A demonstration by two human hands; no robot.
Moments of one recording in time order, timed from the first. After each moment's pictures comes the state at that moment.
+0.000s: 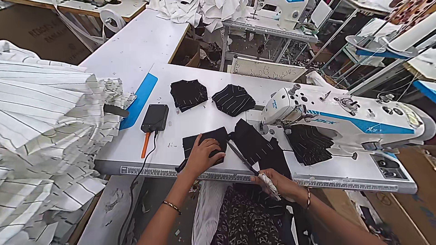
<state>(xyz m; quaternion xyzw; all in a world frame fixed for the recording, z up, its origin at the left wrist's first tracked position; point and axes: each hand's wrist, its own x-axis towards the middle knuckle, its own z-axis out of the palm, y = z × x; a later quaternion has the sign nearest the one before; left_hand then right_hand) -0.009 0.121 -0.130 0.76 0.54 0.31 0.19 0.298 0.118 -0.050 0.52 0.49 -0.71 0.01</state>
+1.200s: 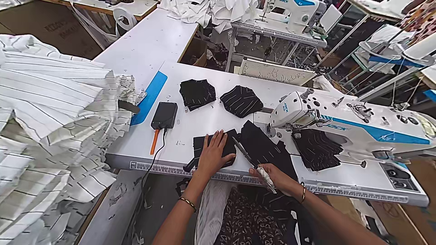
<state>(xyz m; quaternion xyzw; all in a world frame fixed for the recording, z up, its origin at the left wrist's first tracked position) 0.013 0.123 -0.125 0.72 0.65 0.16 0.19 0.273 0.136 -0.064 0.53 0.53 -0.66 0.01</state>
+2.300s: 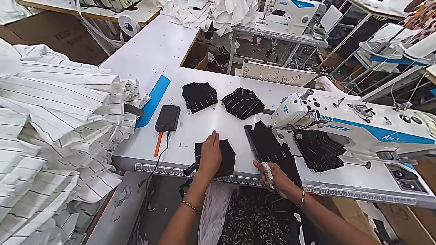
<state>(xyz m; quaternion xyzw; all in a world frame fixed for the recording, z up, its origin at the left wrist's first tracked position) 0.008 0.122 -0.117 0.64 0.70 0.25 0.20 0.258 0.123 -0.064 0.58 0.43 -0.67 -0.17</state>
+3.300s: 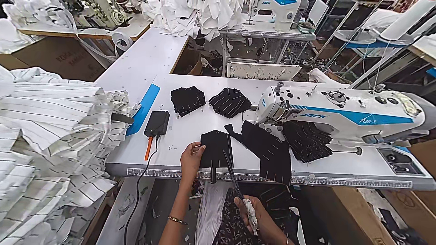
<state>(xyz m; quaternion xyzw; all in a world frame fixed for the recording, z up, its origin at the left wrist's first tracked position) 0.005 0.099 -0.105 0.36 0.73 0.45 0.36 0.263 0.009 -0.099 0.47 0.35 -0.78 -0.20</state>
